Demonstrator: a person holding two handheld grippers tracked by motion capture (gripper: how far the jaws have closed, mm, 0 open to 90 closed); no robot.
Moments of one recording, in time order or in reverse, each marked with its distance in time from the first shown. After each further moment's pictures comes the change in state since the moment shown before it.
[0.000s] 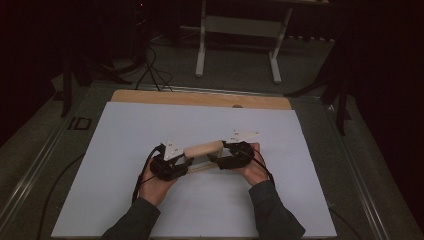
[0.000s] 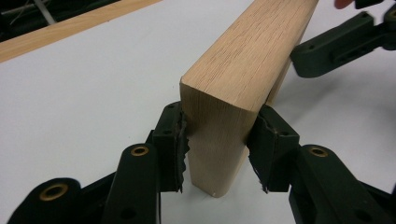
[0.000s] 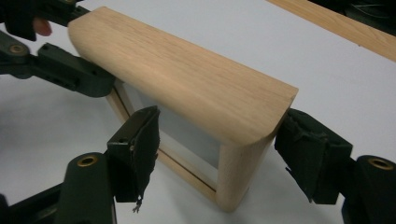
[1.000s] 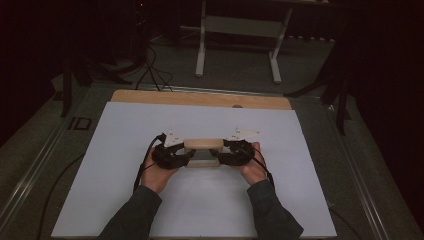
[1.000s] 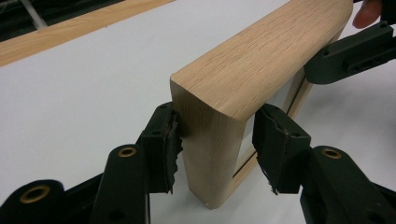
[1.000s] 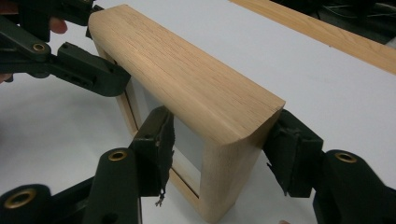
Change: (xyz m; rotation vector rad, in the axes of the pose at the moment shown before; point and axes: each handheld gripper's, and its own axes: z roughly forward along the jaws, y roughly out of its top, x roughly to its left) left arm 0.025 0.015 0.020 0.003 -0.049 -0.020; right arm 0.000 0.003 -0.001 -0.021 -0.083 0.048
